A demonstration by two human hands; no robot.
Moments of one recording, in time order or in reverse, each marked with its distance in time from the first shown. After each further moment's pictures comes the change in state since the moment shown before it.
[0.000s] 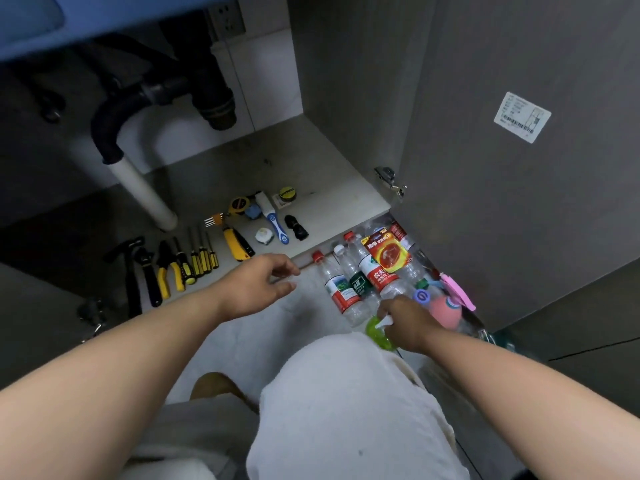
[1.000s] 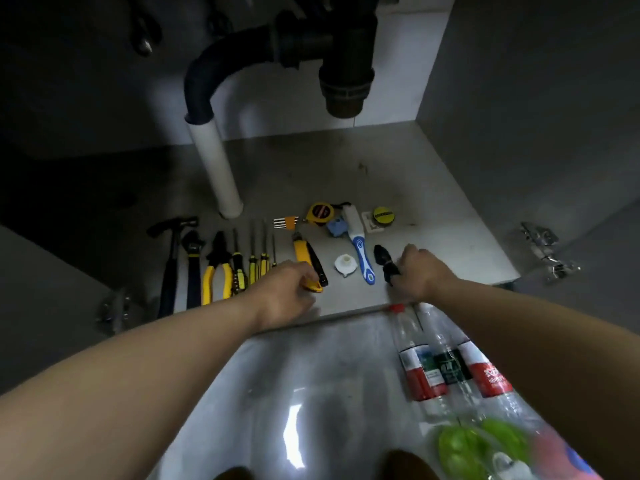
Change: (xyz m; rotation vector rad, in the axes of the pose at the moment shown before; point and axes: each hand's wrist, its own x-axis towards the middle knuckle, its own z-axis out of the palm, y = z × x) left_hand 0.084 -0.173 -0.028 -0.142 0.162 -0.214; right_hand 0.233 -0.178 -0.062 -0.180 0.103 -0.036
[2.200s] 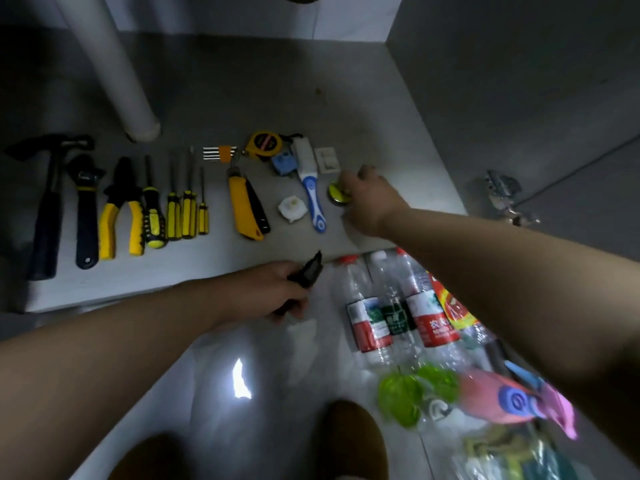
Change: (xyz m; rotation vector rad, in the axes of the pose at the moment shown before) left_hand -0.004 0.035 0.066 -0.646 -0.373 -0.241; right_hand 0.060 0.005 0.008 -0.248 0.098 -0.297
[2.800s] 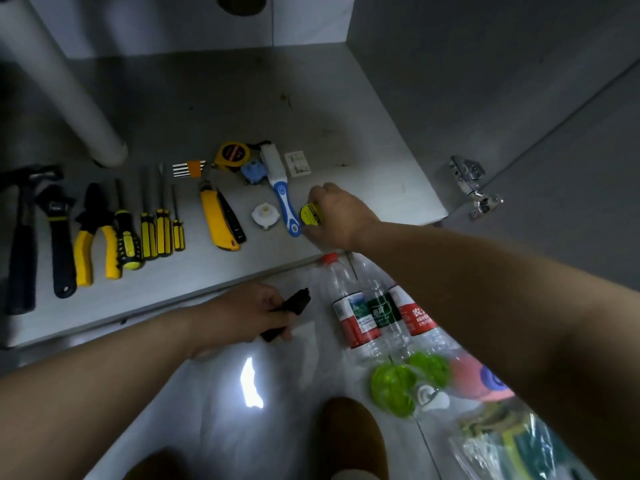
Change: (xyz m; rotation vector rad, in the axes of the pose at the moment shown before) left_hand 0.008 -0.015 0.011 0.277 -0.067 0.018; right_hand -0.030 0.003 0.014 0.192 0.076 -0.044
